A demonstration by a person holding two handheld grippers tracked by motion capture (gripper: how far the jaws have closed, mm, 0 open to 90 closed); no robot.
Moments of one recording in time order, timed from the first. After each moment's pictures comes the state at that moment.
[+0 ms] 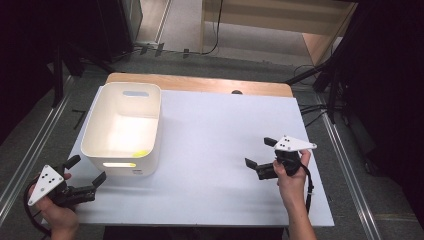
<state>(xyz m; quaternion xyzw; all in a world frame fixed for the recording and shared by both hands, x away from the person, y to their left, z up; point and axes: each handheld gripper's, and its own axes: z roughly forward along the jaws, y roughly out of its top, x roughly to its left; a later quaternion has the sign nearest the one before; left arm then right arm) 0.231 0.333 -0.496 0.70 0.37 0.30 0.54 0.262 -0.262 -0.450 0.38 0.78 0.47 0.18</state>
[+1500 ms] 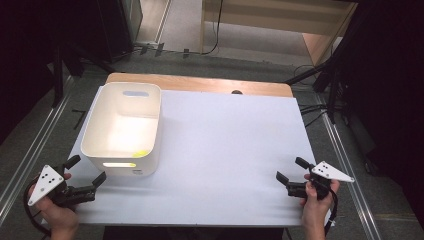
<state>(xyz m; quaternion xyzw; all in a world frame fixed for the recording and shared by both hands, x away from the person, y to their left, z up) 0.231 0.332 -0.496 0.69 0.37 0.30 0.54 0.207 -0.348 -0.510 0.47 0.68 0.52 0.22</state>
